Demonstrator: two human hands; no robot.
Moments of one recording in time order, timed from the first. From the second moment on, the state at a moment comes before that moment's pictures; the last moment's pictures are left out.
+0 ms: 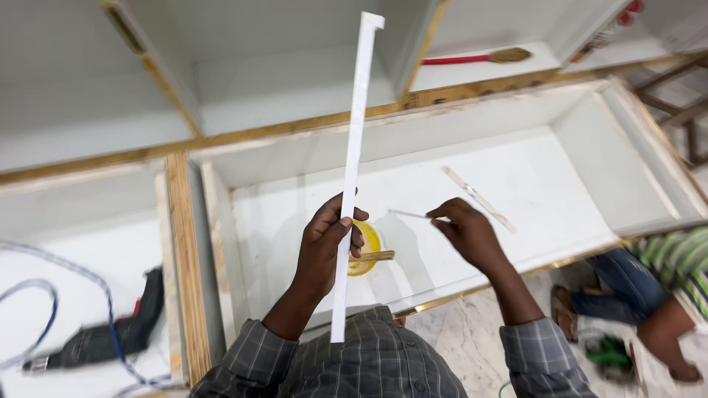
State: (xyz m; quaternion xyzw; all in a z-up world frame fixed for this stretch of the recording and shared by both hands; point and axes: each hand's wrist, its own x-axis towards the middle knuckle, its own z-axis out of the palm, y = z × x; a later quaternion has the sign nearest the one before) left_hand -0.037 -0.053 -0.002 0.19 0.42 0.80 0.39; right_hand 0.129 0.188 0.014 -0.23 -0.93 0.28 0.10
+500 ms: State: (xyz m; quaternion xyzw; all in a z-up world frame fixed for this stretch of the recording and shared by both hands) left_hand 0.079 -0.102 -0.024 0.01 0.48 0.86 0.19; right_hand -0.004 0.153 -0.086 0.22 -0.95 -0.07 -0.19
